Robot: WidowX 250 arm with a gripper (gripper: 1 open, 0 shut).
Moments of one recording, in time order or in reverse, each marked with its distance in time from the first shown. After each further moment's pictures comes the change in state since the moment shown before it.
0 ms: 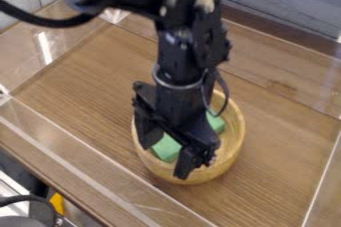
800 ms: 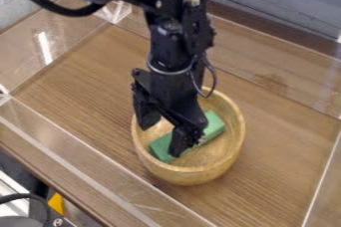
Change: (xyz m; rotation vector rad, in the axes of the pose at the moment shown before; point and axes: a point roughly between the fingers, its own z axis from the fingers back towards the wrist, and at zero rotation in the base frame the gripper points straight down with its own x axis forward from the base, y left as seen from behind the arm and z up) arm 0.018 0.033 -0.007 0.008 -0.020 0.009
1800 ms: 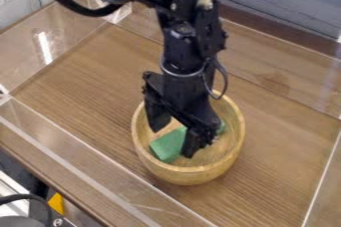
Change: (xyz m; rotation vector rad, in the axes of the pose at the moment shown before) arm 0.014 -0.018 -0.006 -0.008 -0.026 -0.009
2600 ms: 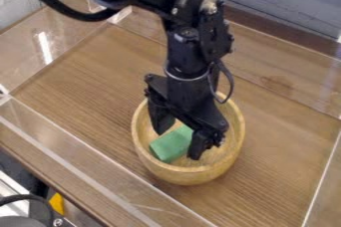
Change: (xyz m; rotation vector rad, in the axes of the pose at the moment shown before) arm -0.002 0.002 0.004 0.004 -0.027 0.082
